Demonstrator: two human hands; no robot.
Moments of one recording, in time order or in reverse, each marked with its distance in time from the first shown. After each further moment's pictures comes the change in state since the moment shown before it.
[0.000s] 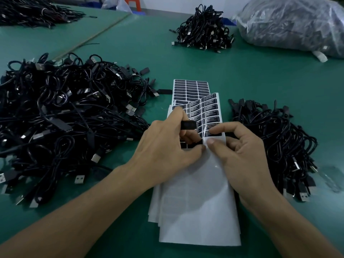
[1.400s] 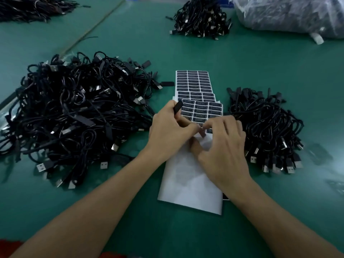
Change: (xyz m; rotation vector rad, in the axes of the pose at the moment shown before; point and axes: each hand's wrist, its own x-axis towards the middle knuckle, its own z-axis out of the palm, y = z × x) left_hand 0.006 -0.010 0.004 -0.183 0.076 -0.298; right_hand -0.018 0.008 0.030 -0.855 0.170 -0.383
